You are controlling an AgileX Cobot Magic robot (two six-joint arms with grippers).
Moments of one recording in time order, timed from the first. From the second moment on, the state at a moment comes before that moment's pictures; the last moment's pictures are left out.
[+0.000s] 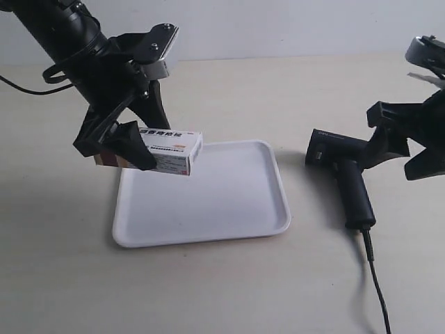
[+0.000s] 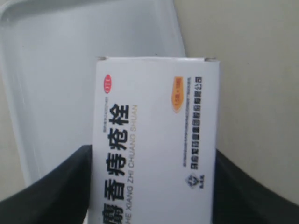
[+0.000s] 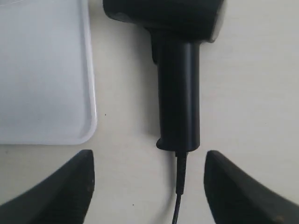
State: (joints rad) left arm -0.42 1.89 -1.44 -0.49 1.20 1.56; right arm 0.18 1.45 -0.83 0.45 0.84 -0.14
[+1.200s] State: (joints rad) left arm -0.42 1.89 -1.44 -0.49 1.12 1.55; right arm 0.25 1.78 -0.97 0.39 0.64 0.05
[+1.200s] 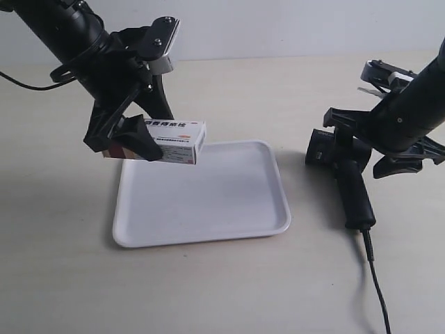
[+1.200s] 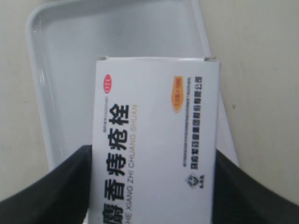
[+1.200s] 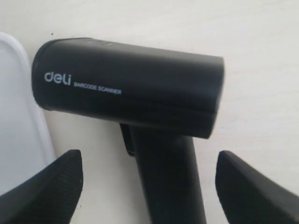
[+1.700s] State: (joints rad) left arm -0.42 1.89 -1.44 -0.50 1.12 1.55; right arm 0.25 1.83 -0.97 0.36 0.62 0.09
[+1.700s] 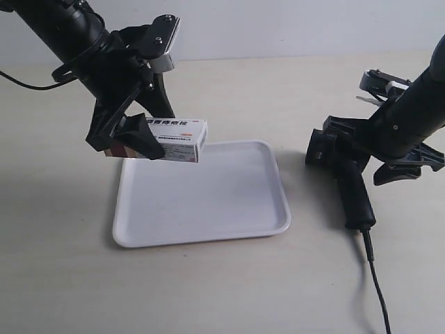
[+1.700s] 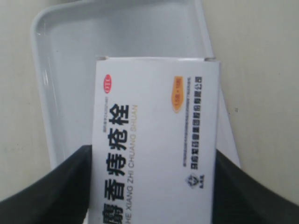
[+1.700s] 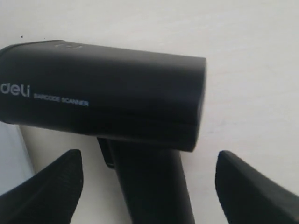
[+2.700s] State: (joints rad) left arm -0.42 1.89 -1.44 -0.51 1.09 1.55; right arm 0.25 1.89 -0.97 0.36 0.61 0.01
